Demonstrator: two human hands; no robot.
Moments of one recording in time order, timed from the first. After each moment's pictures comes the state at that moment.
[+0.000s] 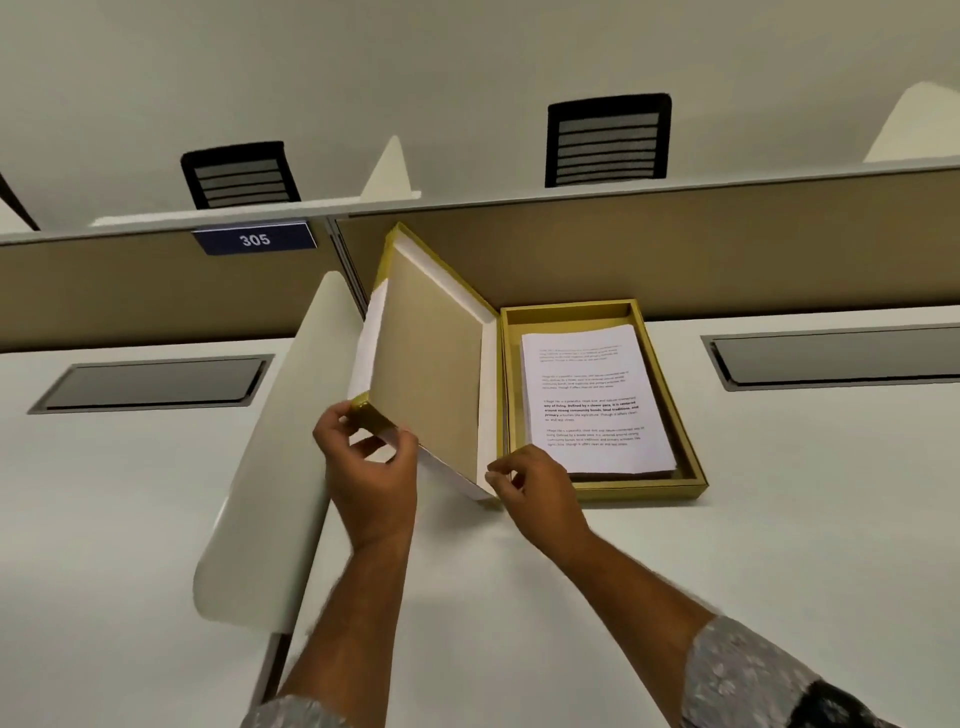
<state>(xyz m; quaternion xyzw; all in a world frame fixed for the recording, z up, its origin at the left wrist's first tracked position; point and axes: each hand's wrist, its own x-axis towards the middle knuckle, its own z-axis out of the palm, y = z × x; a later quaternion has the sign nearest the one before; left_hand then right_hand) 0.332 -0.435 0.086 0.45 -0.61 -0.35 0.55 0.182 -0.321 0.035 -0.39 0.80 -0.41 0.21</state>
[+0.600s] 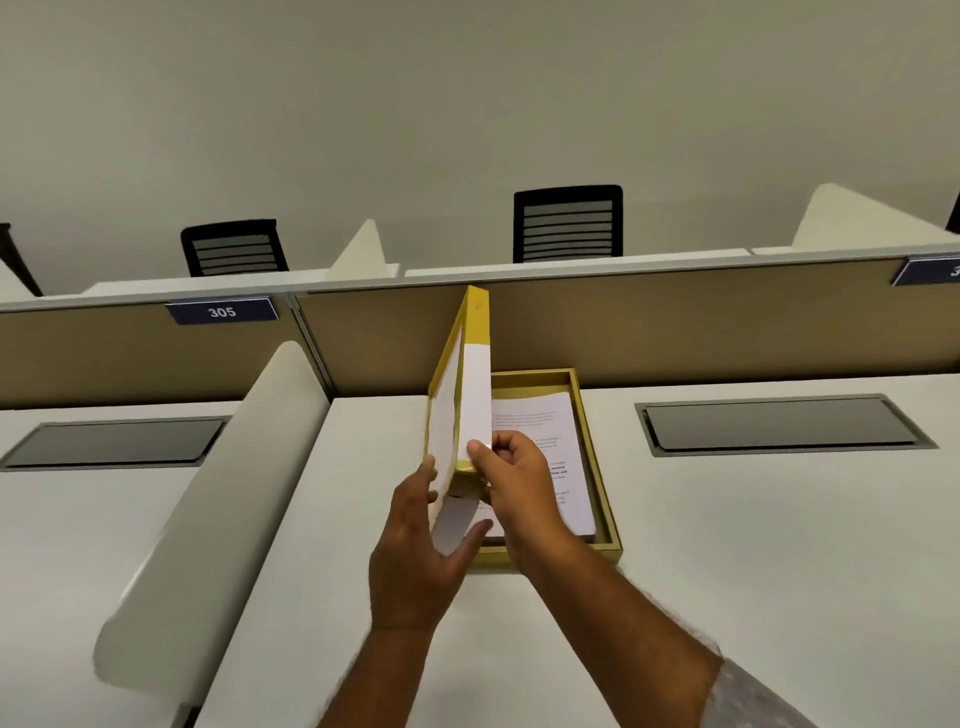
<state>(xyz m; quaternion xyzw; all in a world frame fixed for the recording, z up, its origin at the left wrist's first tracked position) 0.242 -0.330 0.084 0.37 -0.82 -0.20 0.38 0.114 -0.278 0.159 -0.16 0.62 -0.68 0.36</state>
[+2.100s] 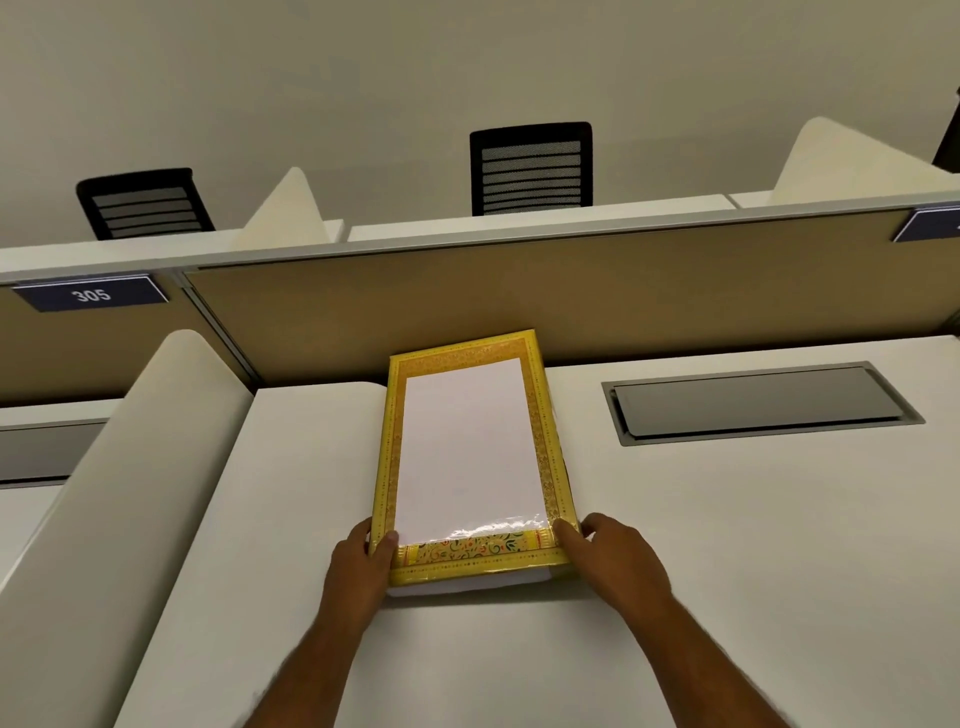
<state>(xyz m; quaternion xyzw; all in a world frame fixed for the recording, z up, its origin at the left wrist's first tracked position) 0.196 -0.405 -0.023 0.55 -0.70 -0.44 0.13 -0.047 -0.187 0.014 -0.23 0.90 -0.21 0.30</state>
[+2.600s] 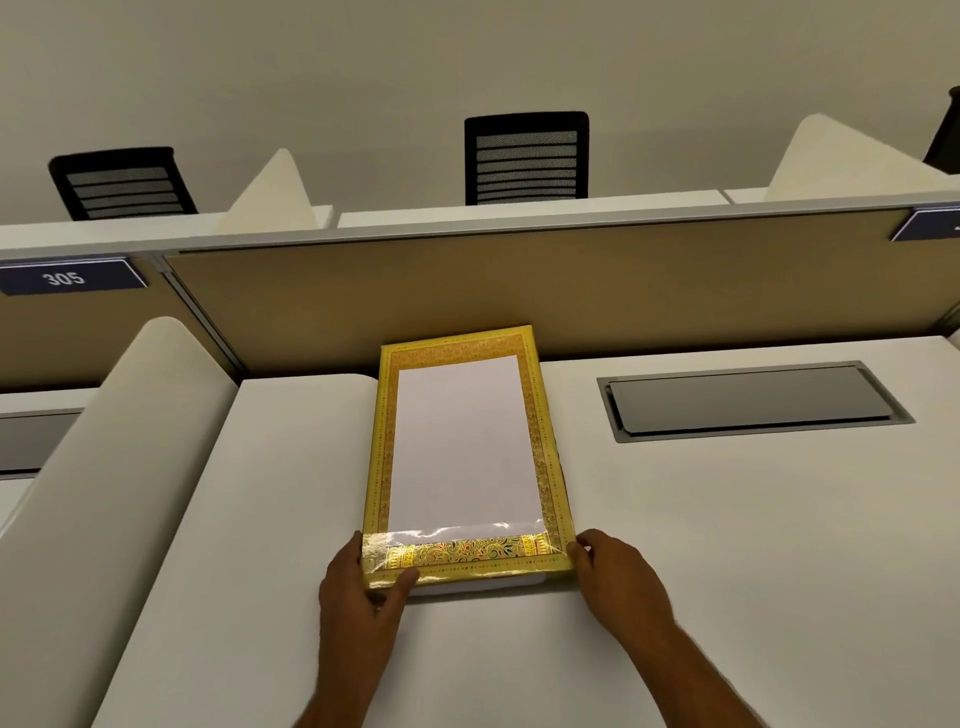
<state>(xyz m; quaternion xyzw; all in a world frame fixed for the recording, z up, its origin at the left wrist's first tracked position) 0.219 -0.358 -0.046 0.50 -0.74 -0.39 0.24 -0.035 -0.168 -0.004 -0.27 0.91 -0.18 0.24</state>
